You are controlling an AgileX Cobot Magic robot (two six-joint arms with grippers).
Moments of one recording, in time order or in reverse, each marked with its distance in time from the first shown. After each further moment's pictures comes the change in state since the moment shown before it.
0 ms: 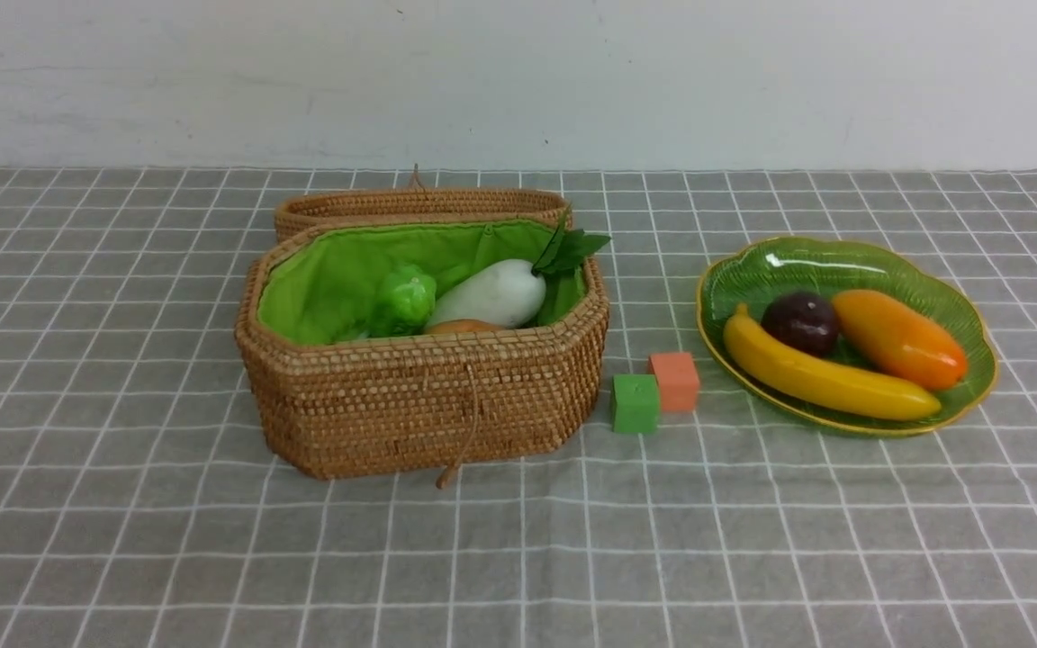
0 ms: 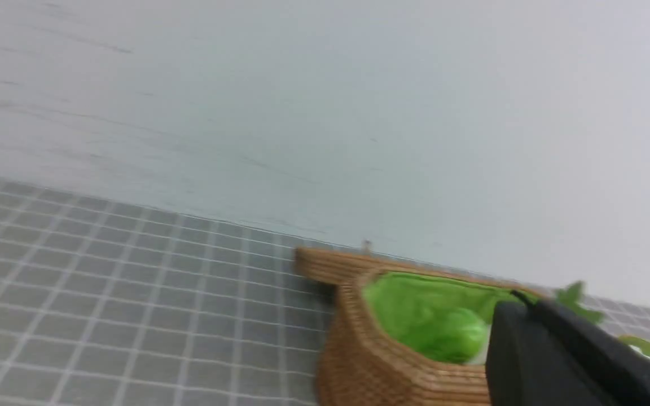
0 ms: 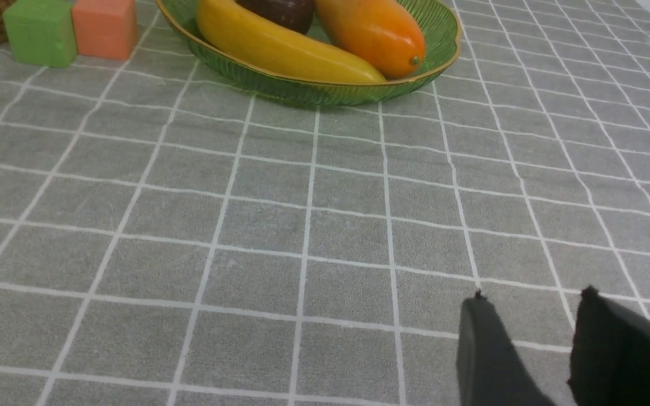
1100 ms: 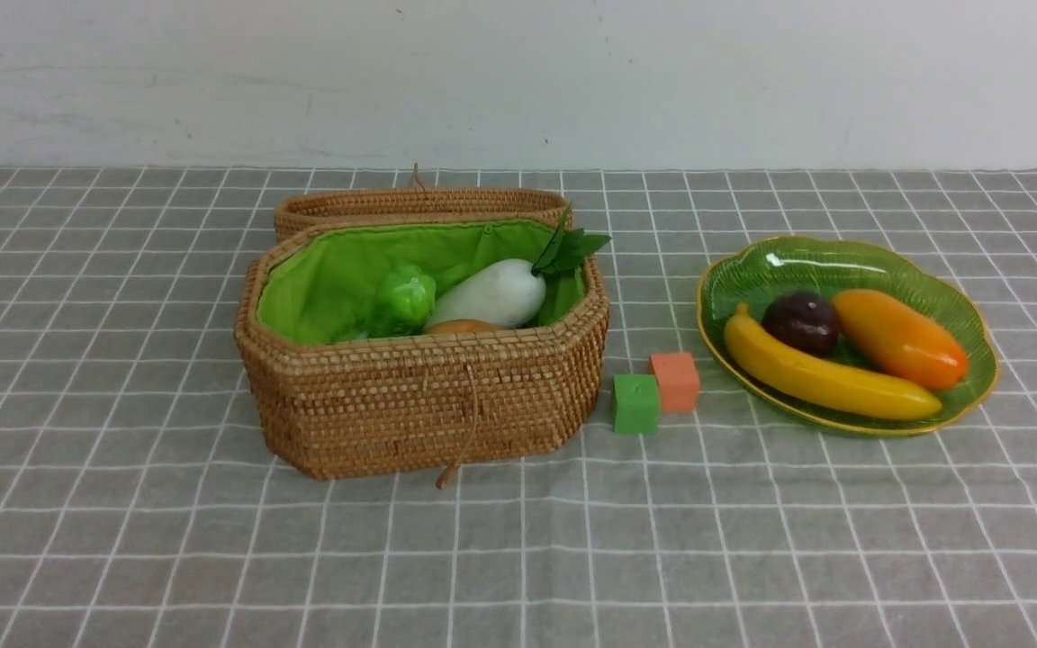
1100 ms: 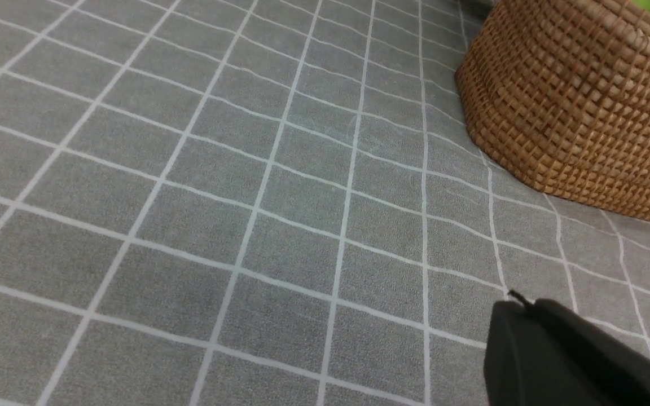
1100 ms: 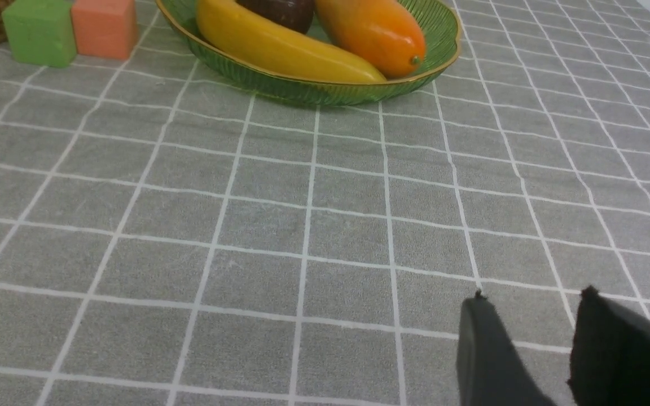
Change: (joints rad) right arm 0.000 0.000 0.000 0.000 0.000 0.000; left arm 0.077 -0.194 0.367 -0.106 0.219 -0.010
